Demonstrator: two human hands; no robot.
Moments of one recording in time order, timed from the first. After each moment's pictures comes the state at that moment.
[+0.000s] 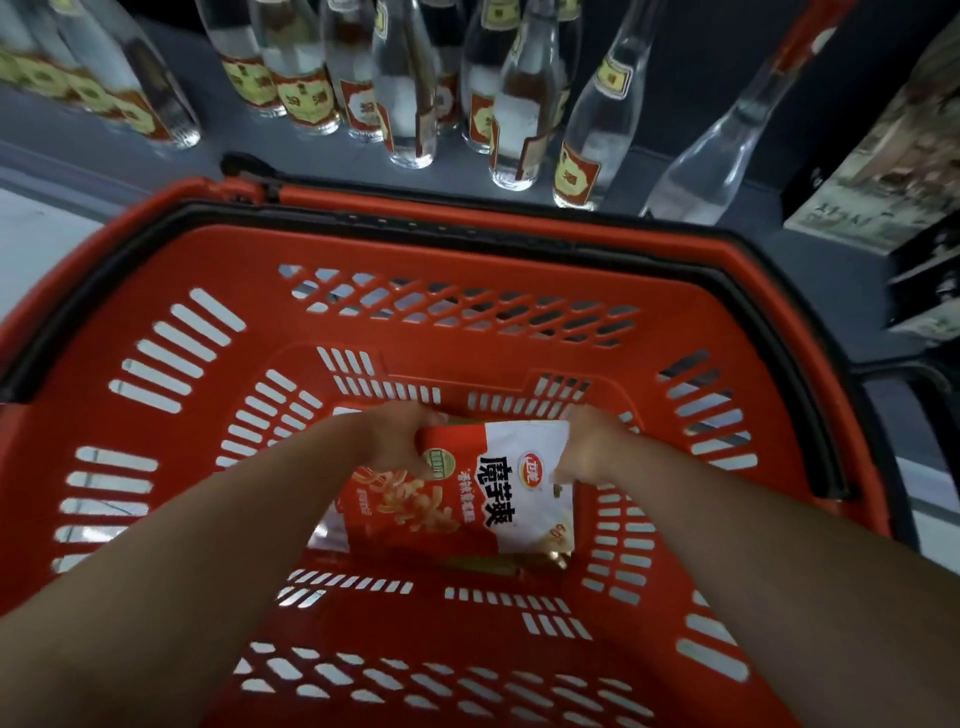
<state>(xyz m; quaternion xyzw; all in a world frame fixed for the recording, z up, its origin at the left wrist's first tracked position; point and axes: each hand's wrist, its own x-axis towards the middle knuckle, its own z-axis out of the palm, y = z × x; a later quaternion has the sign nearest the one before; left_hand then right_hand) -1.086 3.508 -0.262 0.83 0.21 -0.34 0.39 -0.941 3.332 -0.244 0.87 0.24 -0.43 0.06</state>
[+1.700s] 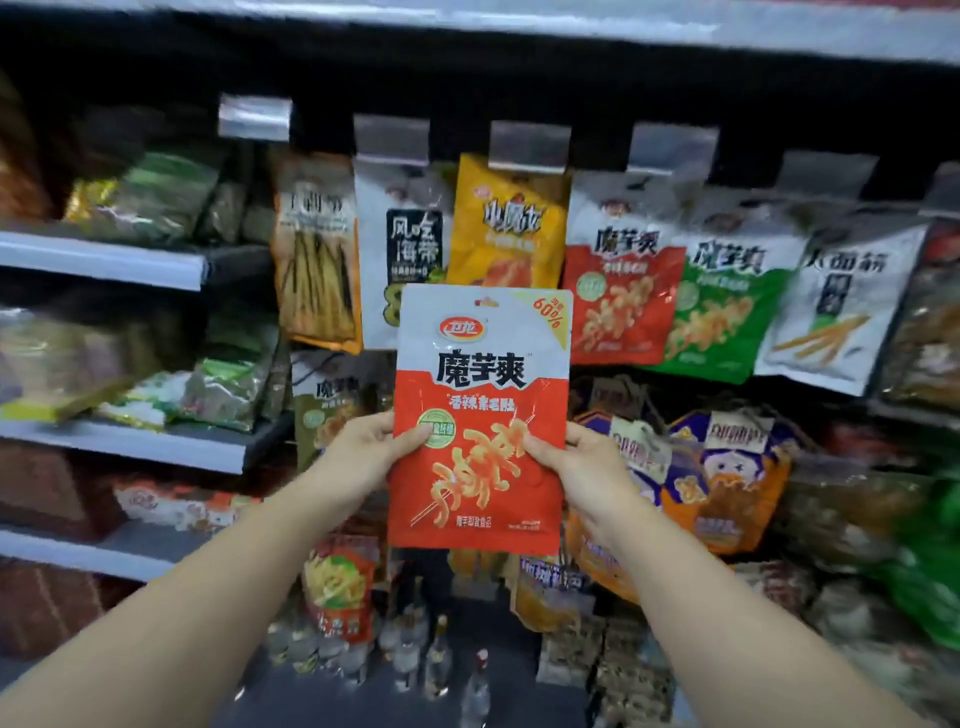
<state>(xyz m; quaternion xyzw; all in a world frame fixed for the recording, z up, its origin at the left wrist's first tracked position) -1.060 3.435 0.701 0.70 0.15 0.17 0.68 -0.946 3.238 0.712 0.69 0.19 -0.19 -0.68</state>
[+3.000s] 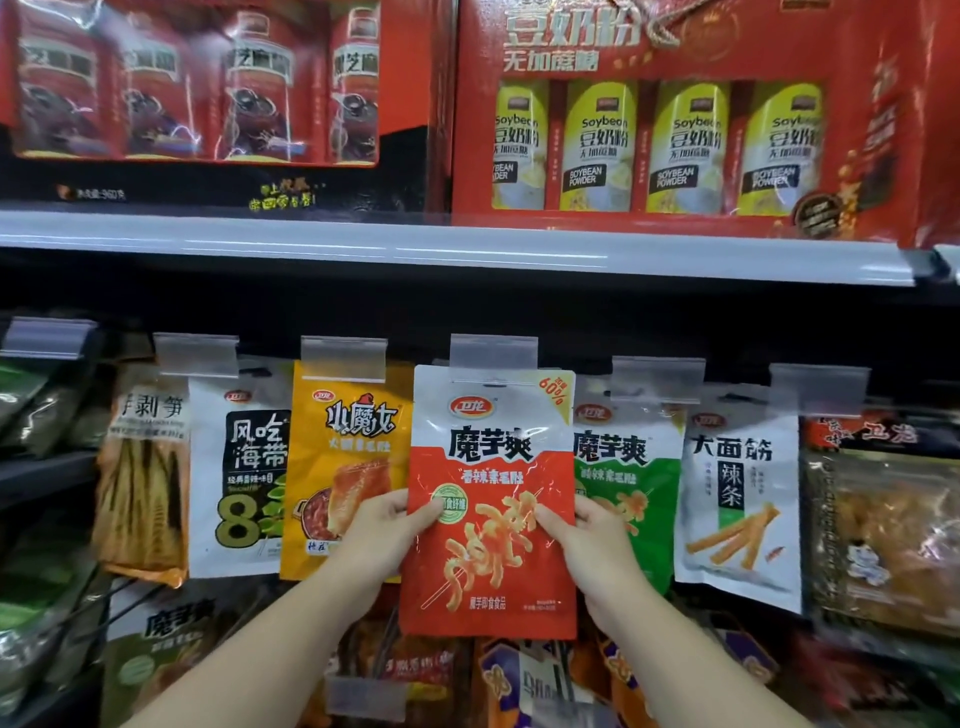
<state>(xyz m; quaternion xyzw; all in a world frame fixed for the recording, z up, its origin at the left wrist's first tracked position) -0.844 3.353 0.812 0.70 0.13 0.25 0.65 -0.755 3.172 0.812 0.64 0.21 -0.07 -0.74</state>
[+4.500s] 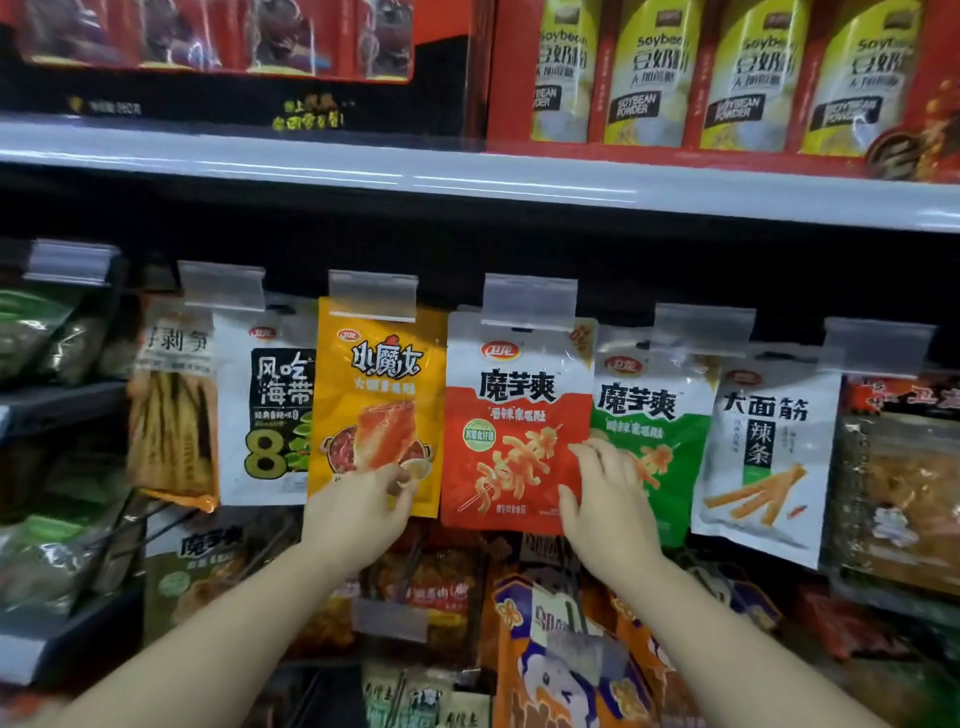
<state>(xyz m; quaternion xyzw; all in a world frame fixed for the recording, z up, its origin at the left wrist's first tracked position) -0.860 3.398 0.767 0.91 0.22 0.34 0.08 -0.747 3.177 0.788 0.88 0.32 0.28 -0.22</state>
